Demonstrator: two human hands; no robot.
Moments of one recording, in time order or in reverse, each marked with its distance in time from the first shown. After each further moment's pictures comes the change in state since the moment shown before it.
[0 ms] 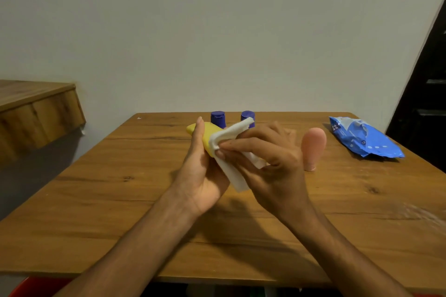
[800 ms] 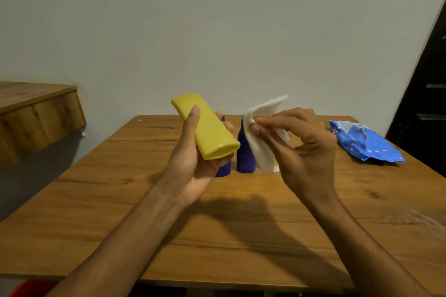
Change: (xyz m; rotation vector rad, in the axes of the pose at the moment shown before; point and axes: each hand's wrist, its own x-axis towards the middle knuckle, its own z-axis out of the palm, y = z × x) left_hand 0.011 0.020 -0.006 0.320 -0.132 0.271; right_hand 0.018 0.015 -0.029 -0.029 0.127 0.106
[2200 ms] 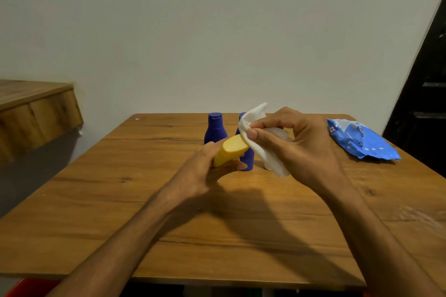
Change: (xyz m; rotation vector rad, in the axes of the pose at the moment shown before) left_hand 0.012 -0.021 -0.029 1.306 -0.231 0.140; right_hand 0.015 -0.010 -0.015 0.074 -0.312 0.370
